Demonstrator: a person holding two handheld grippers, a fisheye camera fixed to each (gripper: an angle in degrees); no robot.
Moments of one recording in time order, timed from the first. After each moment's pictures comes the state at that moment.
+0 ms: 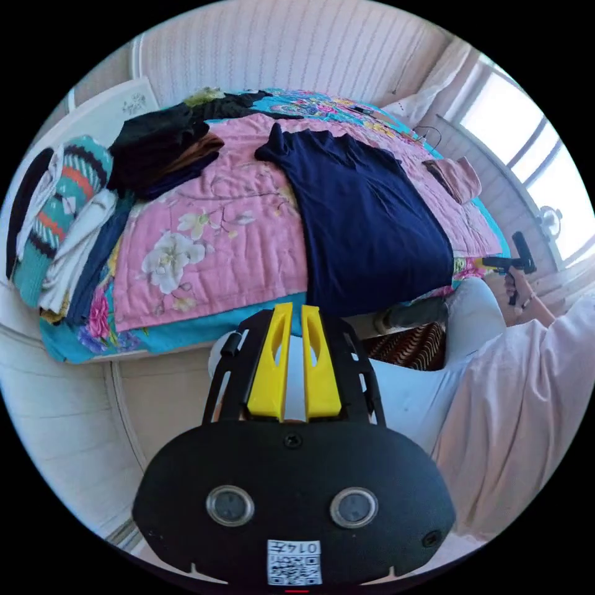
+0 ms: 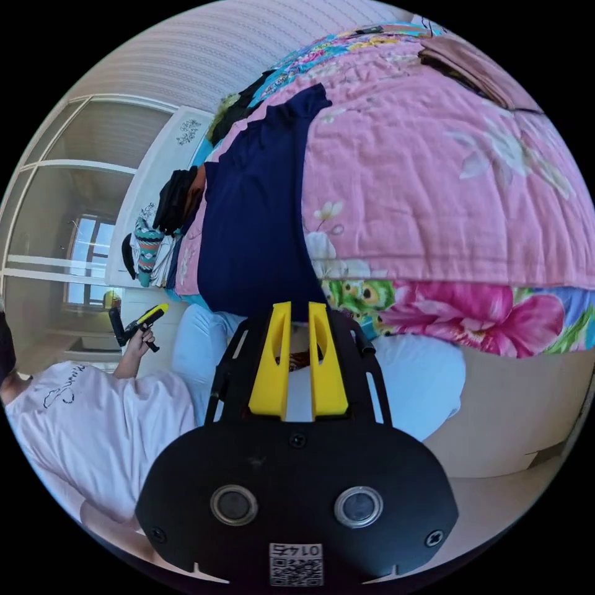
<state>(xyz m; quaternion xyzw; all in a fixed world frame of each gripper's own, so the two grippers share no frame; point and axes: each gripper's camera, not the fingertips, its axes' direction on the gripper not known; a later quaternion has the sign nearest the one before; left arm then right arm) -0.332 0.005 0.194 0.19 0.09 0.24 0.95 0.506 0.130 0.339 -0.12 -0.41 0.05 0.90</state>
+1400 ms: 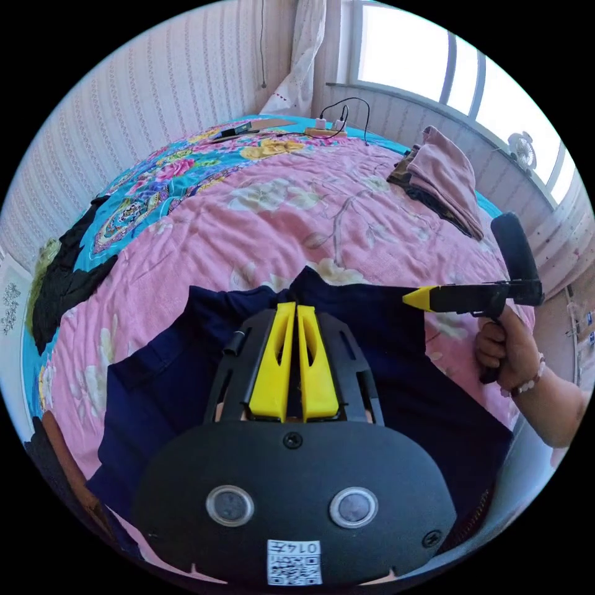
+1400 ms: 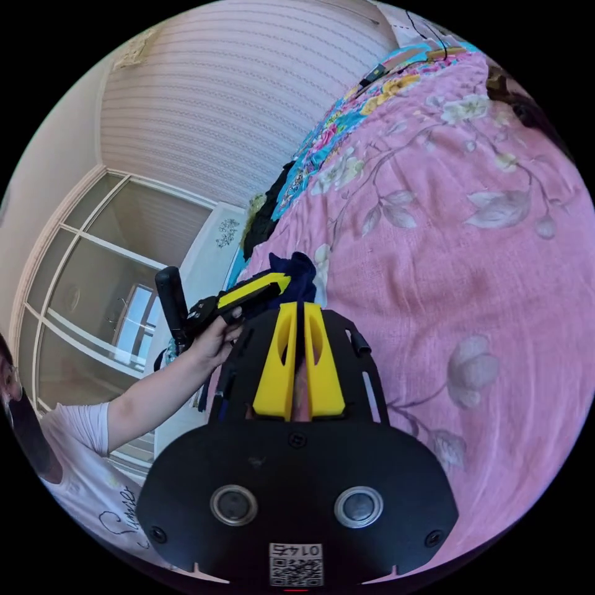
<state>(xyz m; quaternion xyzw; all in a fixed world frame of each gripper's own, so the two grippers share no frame) 0.151 -0.409 0.301 0.29 0.15 0.44 0.84 0.560 -0.045 0.541 0.07 -0.50 0.18 0.84</state>
